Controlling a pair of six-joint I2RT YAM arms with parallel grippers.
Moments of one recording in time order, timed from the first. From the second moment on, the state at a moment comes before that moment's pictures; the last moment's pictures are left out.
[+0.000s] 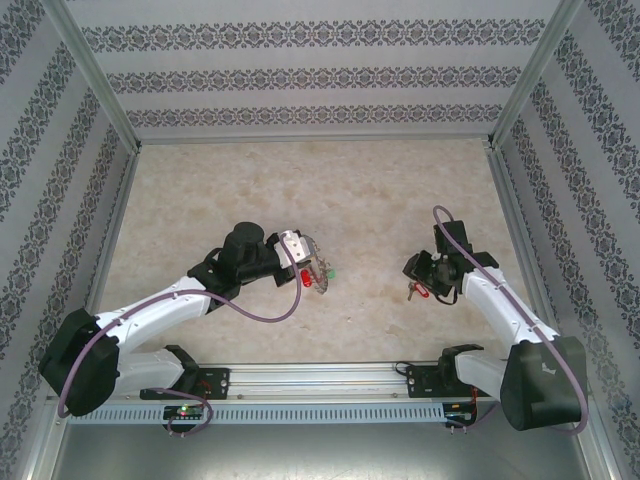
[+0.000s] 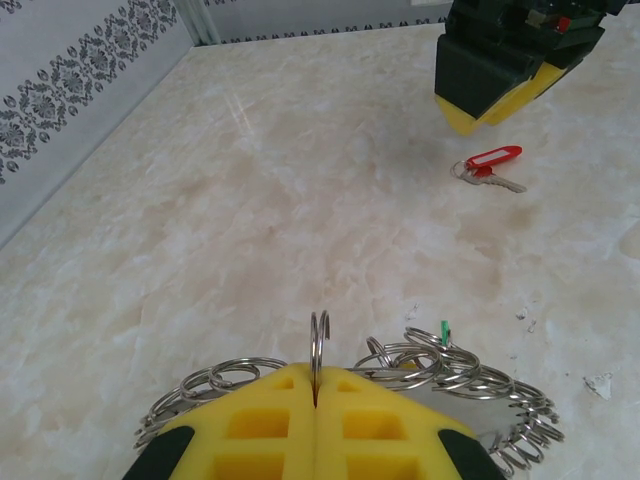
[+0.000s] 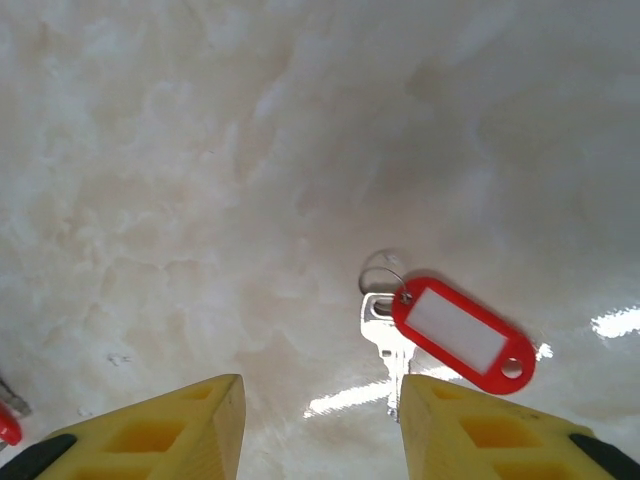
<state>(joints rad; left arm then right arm) -0.66 1.20 0.65 0.13 0.34 0.44 0.11 1.13 0.63 -0.67 -0.18 0.71</state>
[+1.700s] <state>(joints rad) -0.66 1.20 0.66 0.10 0.40 0.44 0.11 1.47 0.76 -0.68 -0.18 0.57</state>
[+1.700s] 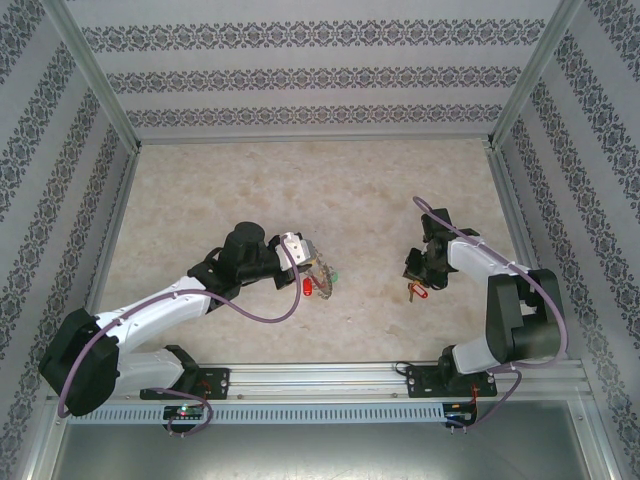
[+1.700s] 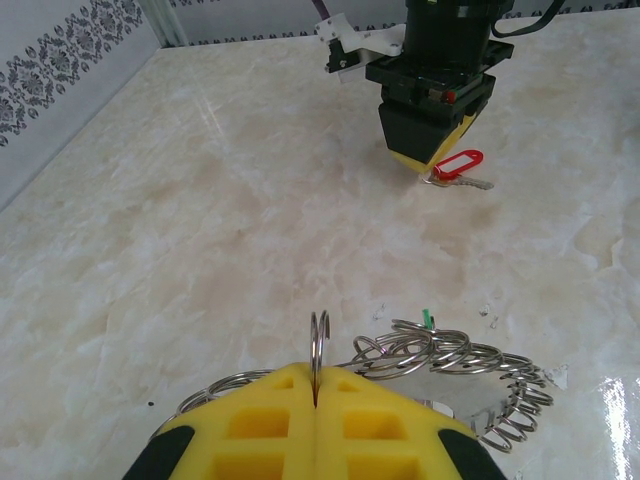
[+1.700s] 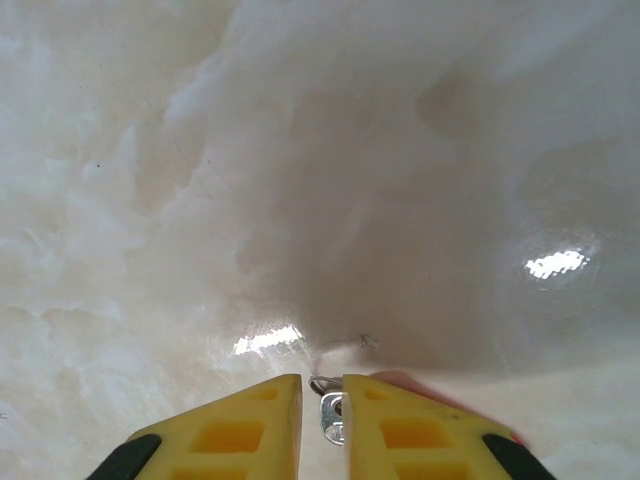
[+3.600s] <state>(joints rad) -0.66 1.21 0.67 0.10 0.41 0.44 0.15 1.50 0.77 -0.72 -0.16 0.52</state>
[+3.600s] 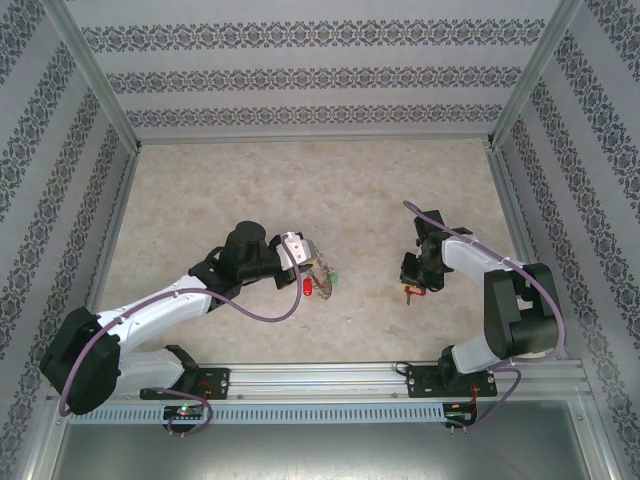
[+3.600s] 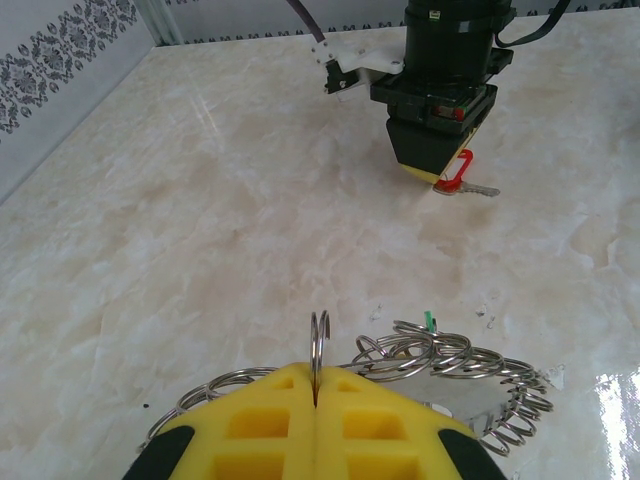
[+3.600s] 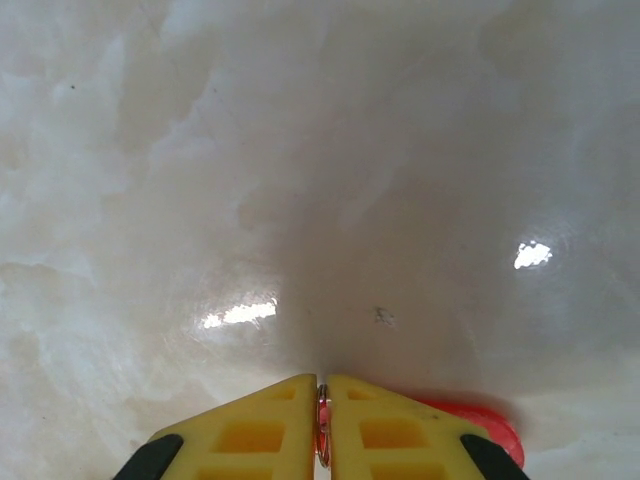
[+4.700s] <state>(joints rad) -0.66 1.21 0.68 0.08 0.41 0.44 0.15 1.49 0.77 -0.76 -0.14 0.51</state>
